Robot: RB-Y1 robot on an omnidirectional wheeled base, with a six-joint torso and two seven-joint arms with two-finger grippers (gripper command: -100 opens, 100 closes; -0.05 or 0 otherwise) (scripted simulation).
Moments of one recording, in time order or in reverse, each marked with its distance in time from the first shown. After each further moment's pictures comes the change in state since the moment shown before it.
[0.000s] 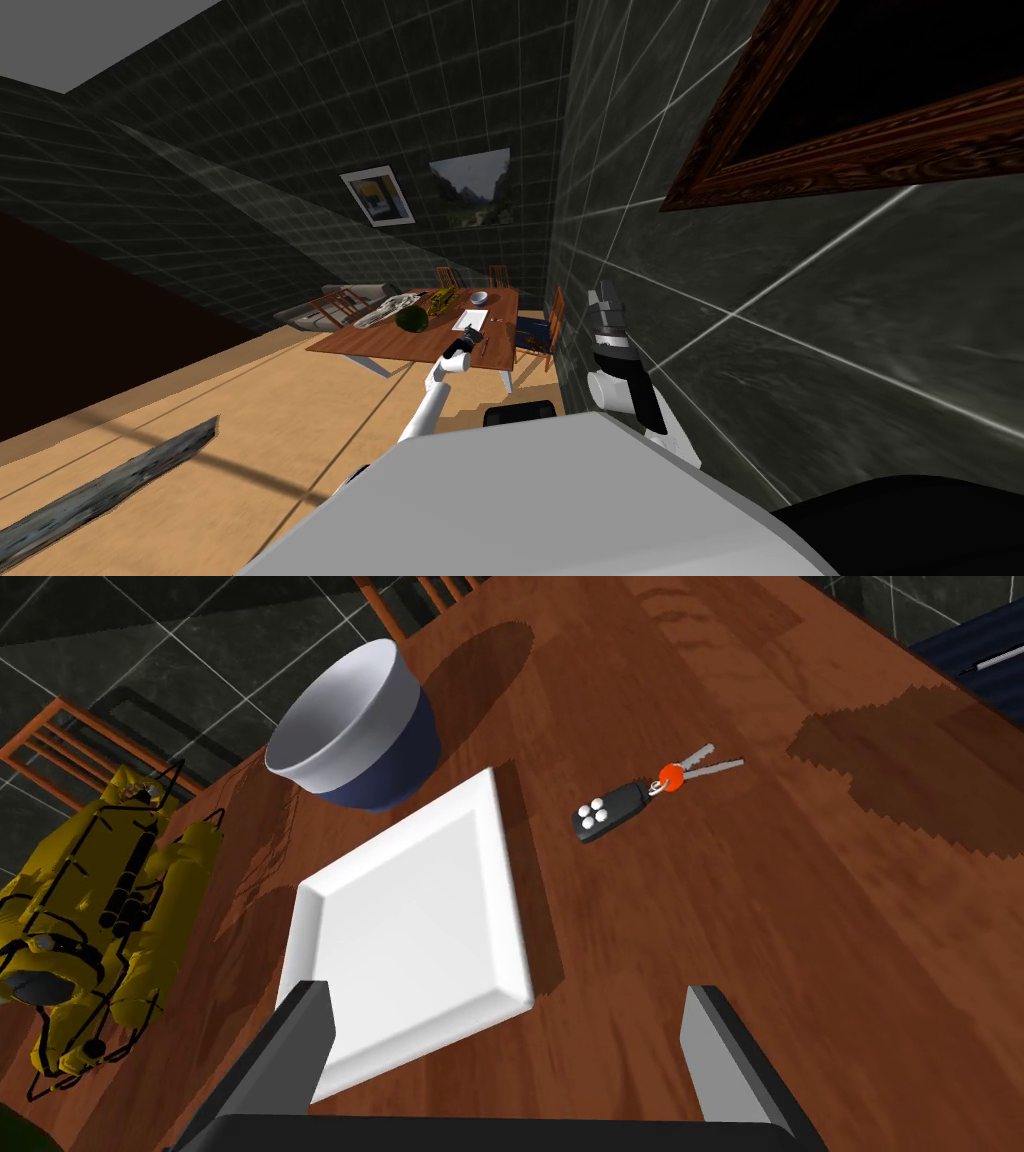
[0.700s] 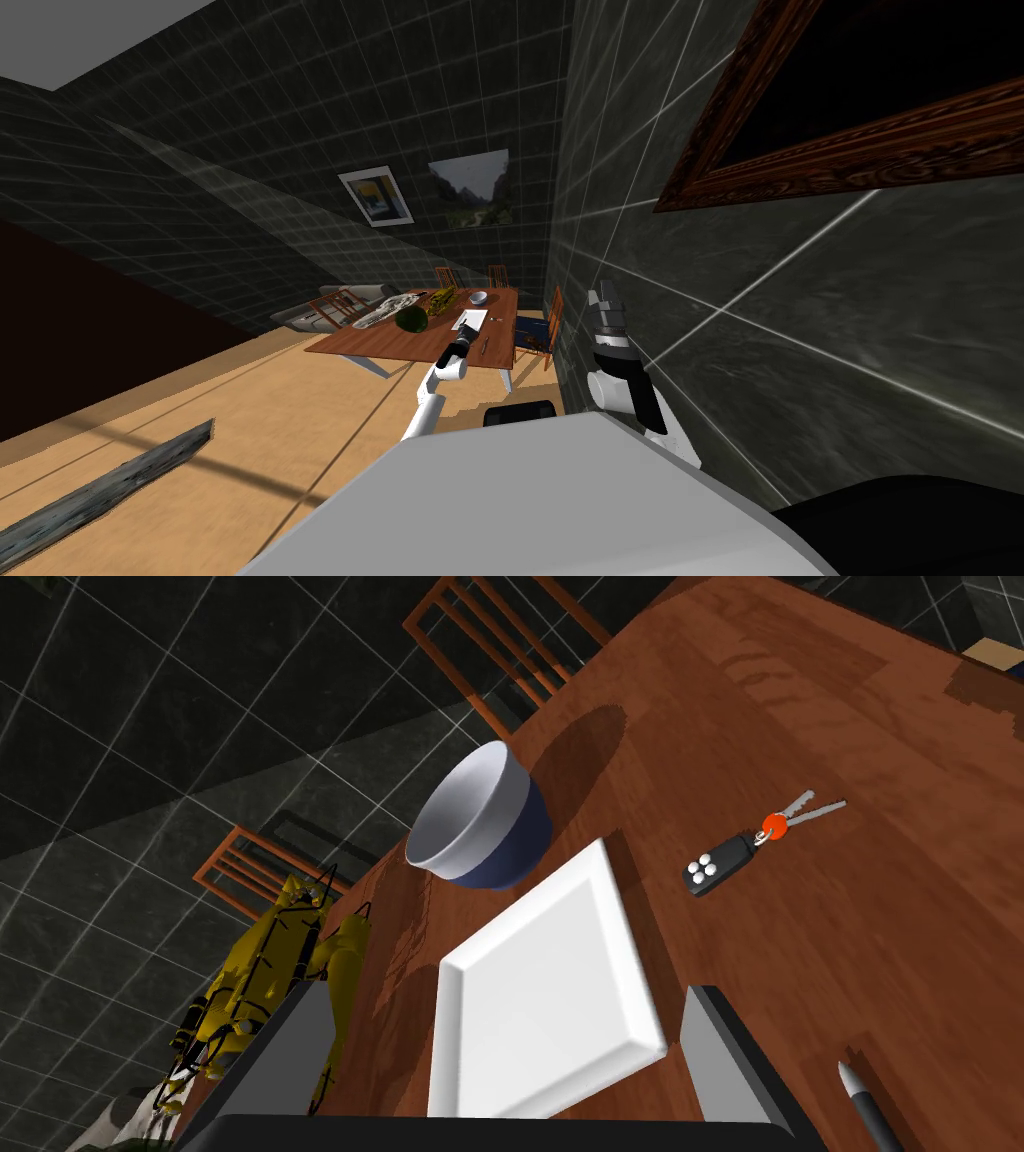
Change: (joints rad) left arm 0.113 -0.008 0.010 -0.169 -0.068 -0.134 -0.135; right arm 0.000 0.000 0.000 0.000 0.000 0.000 0.000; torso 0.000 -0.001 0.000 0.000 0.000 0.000
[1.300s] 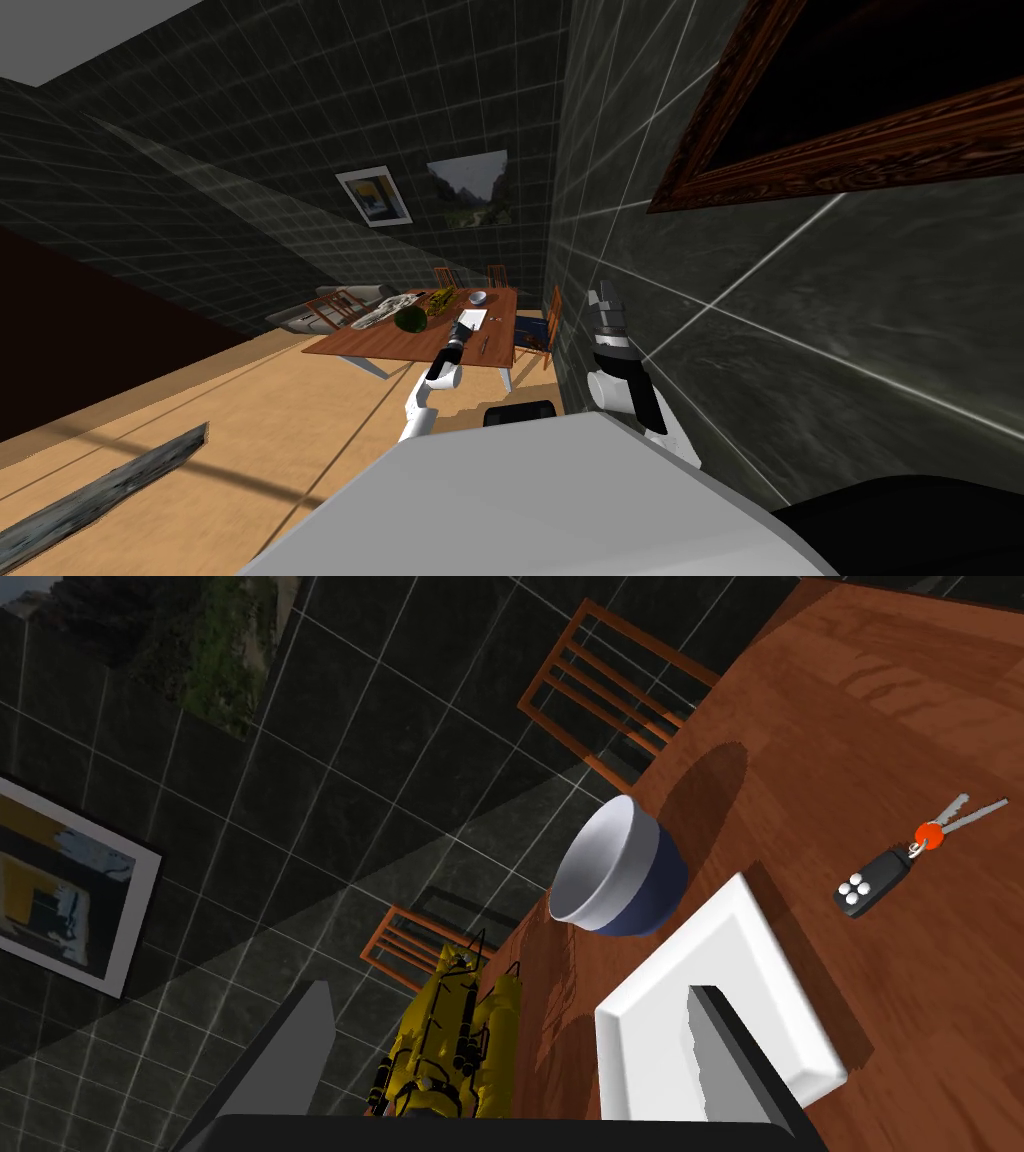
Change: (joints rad) left arm 0.110 0.002 0.013 -0.164 -0.070 -0.133 -0.145; right arm 0.000 0.000 0.000 0.000 0.000 0.000 0.000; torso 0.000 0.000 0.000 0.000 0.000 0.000
